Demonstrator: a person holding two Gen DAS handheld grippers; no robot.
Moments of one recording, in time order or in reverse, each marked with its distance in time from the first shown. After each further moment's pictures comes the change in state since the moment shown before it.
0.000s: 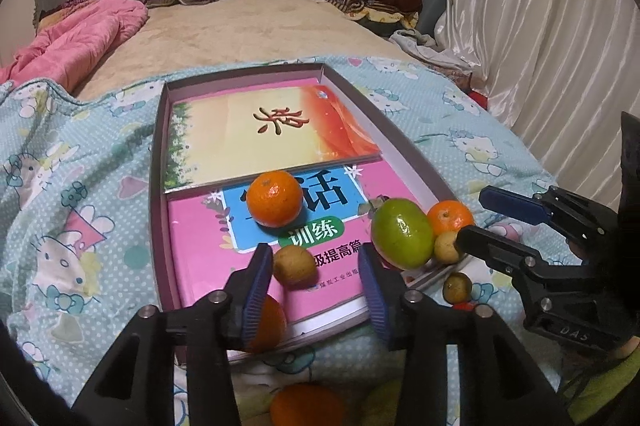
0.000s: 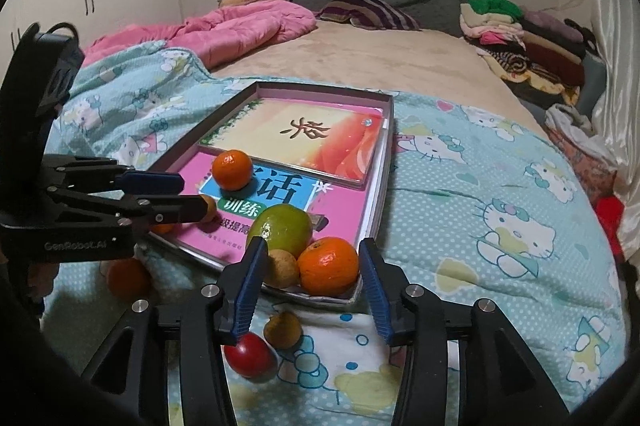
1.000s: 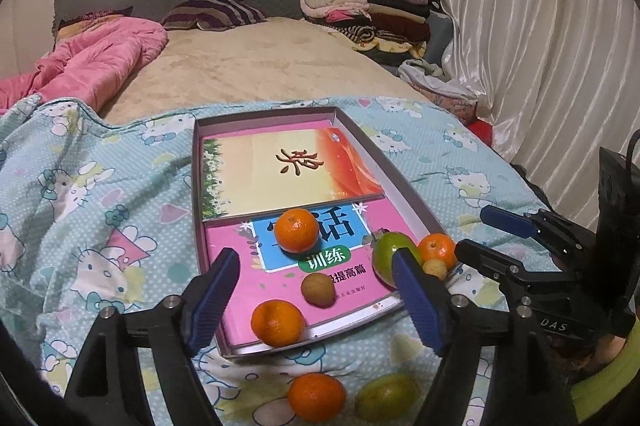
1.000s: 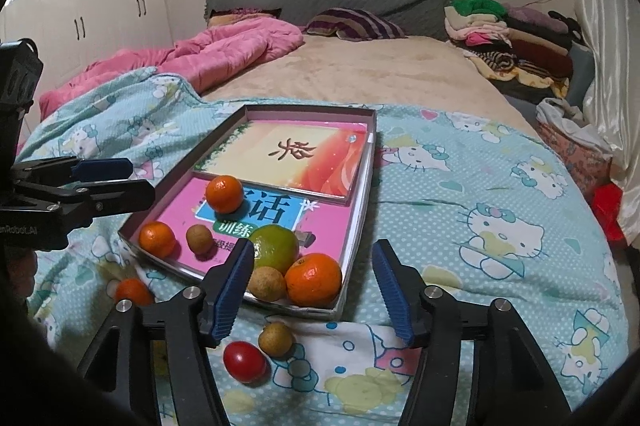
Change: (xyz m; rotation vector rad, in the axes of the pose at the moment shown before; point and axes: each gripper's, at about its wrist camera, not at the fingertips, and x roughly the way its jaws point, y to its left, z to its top) left arm -0.049 0.005 0.010 -0.033 -0.102 0.038; right arm -0.017 -0.009 0.005 0.060 -0.057 -0.007
